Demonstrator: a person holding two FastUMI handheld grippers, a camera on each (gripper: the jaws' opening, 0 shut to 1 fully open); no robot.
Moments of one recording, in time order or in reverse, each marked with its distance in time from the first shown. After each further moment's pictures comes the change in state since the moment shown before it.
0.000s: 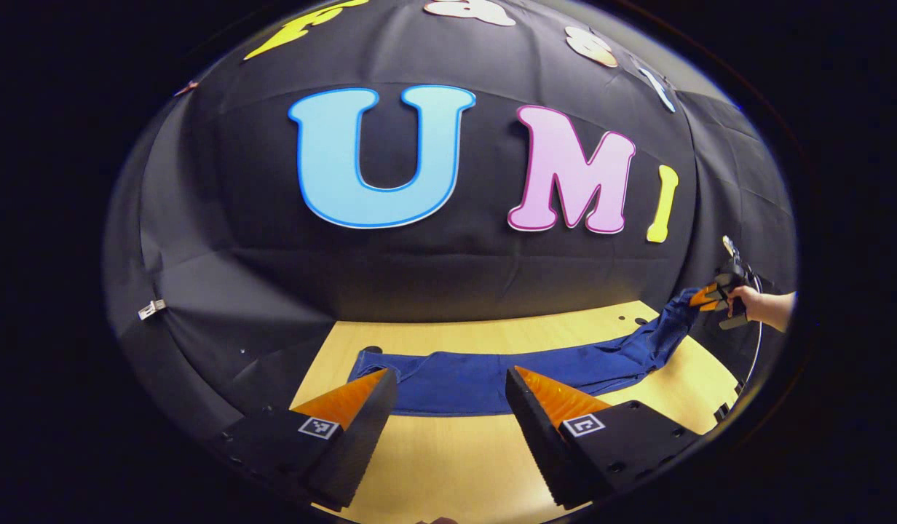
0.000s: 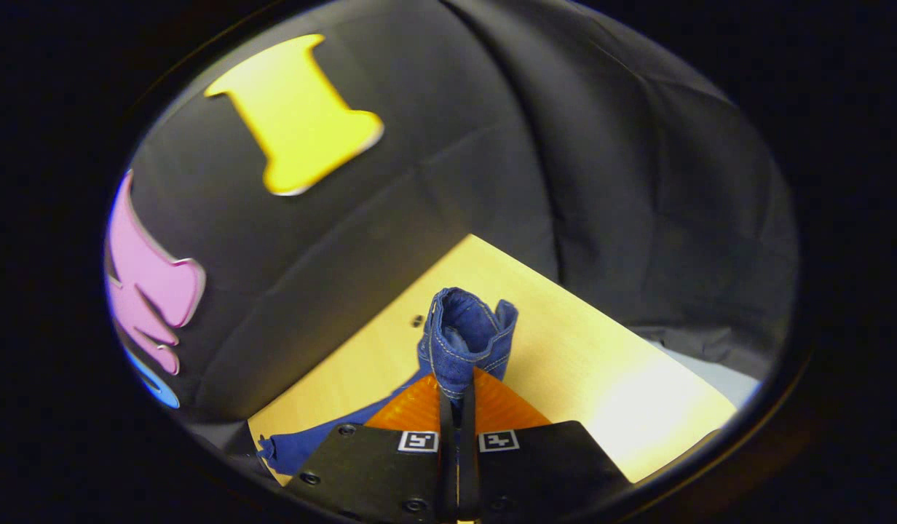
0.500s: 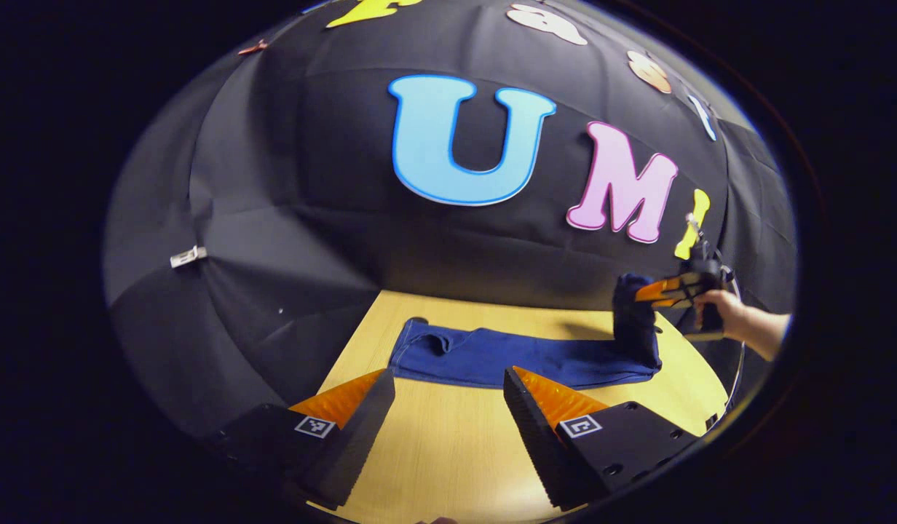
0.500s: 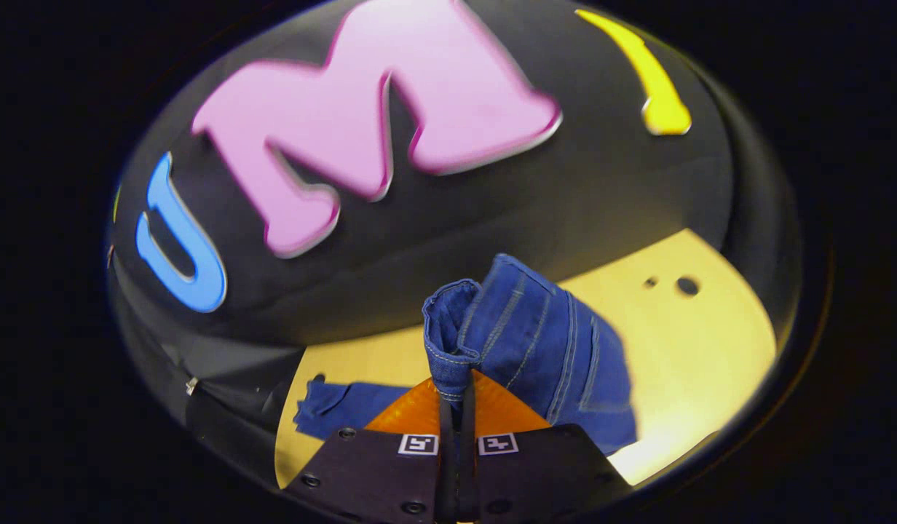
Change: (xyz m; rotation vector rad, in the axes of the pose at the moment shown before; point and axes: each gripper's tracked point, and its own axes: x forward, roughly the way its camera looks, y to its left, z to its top) left arm -0.045 0.085 -0.056 -0.159 0.070 0.096; right arm -0.056 0.127 -0.137 -0.300 0.233 0.314
